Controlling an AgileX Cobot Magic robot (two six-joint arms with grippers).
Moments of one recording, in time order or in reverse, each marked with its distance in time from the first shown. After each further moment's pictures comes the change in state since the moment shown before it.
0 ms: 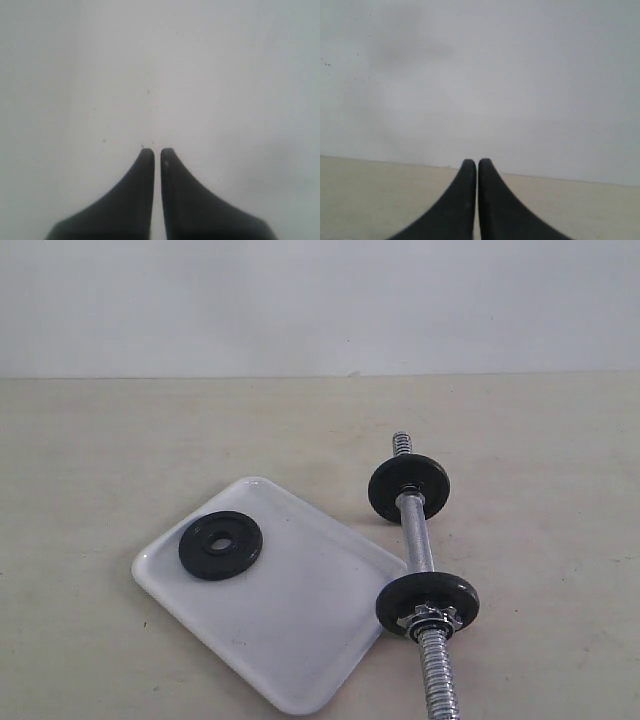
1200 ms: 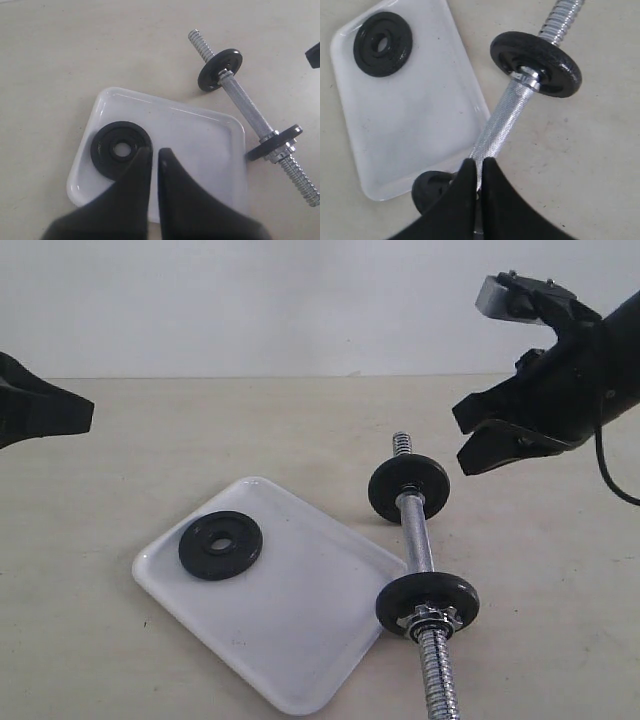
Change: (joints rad) left arm -0.265 0.433 -0.067 -0.708 0.761 0.825; right arm 0.174 0.736 -0.147 0.063 0.465 -0.087
